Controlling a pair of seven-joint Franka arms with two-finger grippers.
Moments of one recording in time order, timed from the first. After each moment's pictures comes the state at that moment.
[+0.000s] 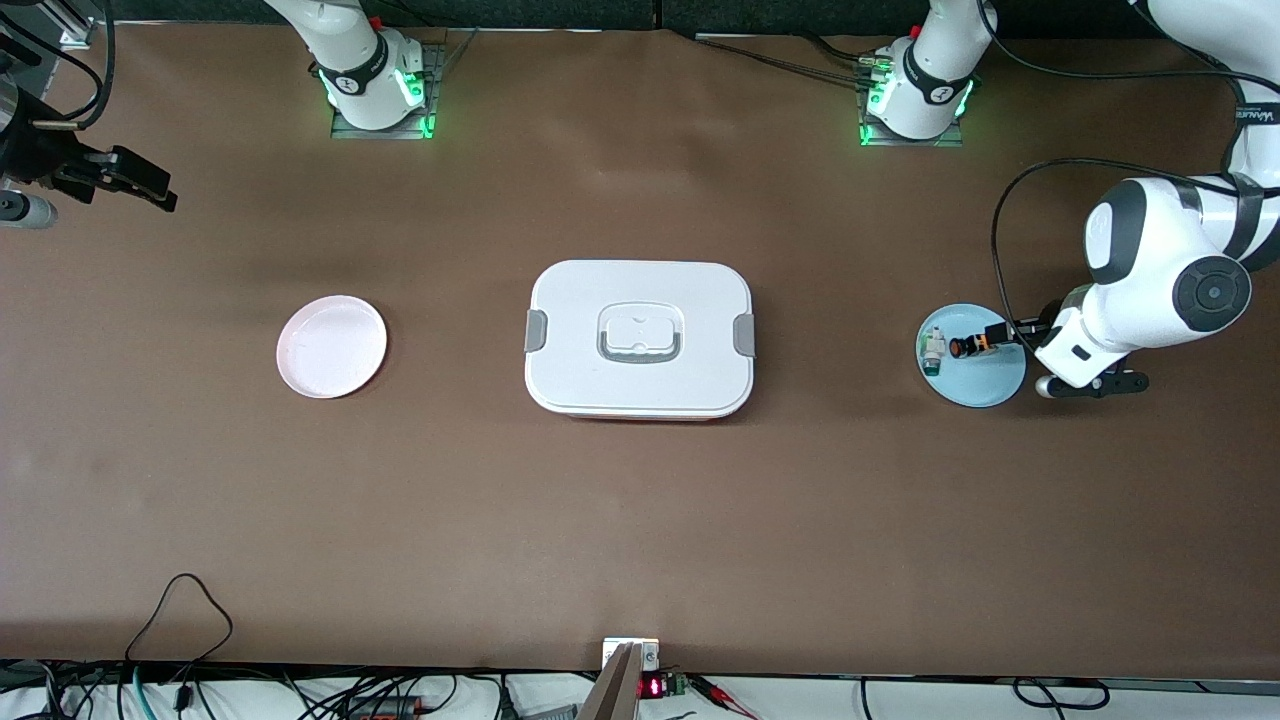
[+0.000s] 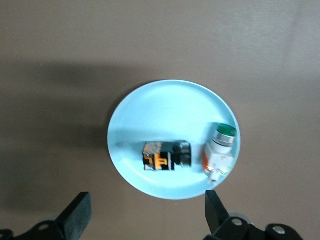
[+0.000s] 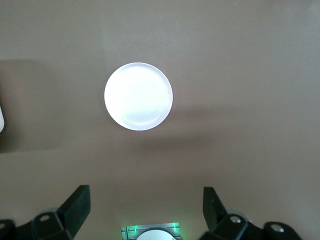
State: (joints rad) left arm 0.18 0.27 -0.10 -2.02 0.10 2.07 -0.08; right arm -0.04 -0.14 -0.02 -1.82 -0.04 1.58 0.04
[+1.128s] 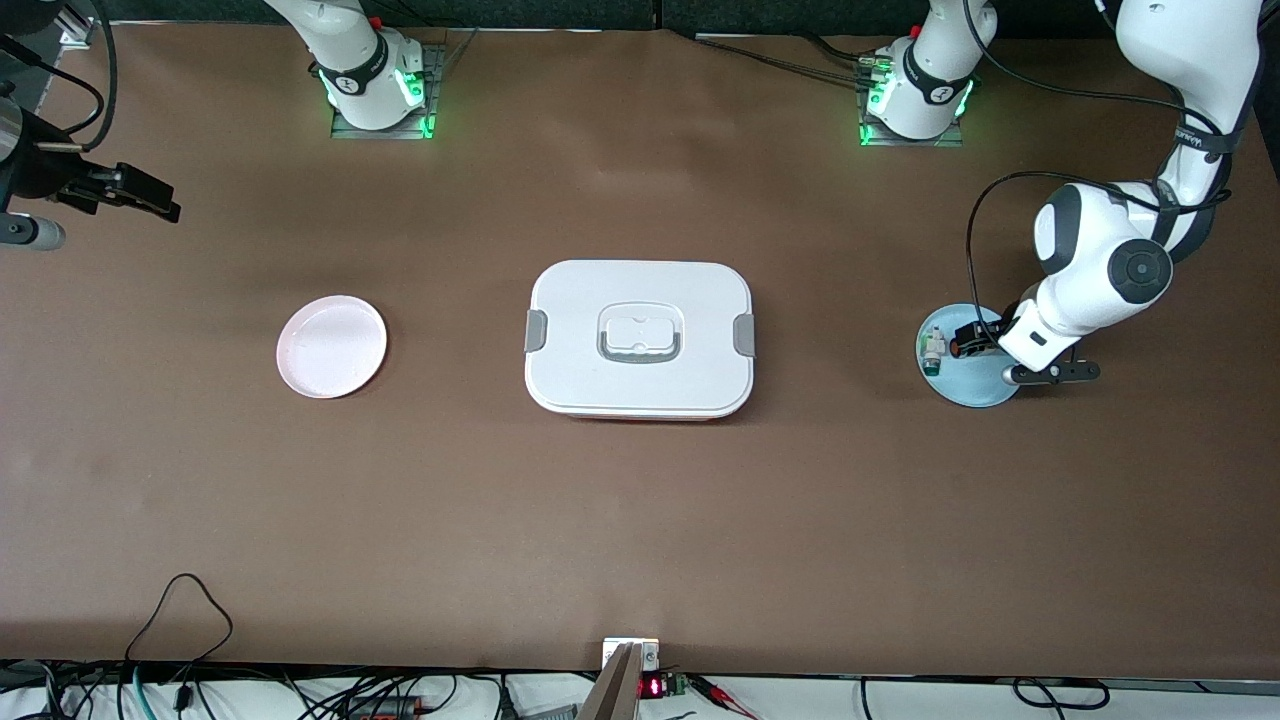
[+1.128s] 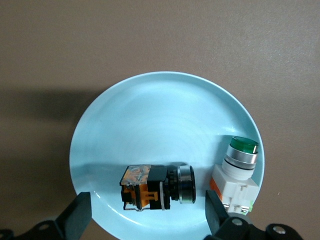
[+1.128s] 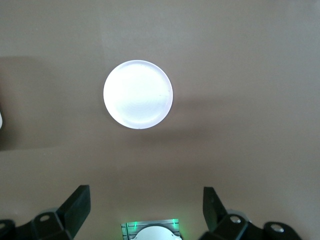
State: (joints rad) left arm 0.19 0.31 -0.11 -2.26 0.10 2.45 -0.07; right arm -0.04 -0.08 -0.02 -1.75 -0.03 1.54 0.03
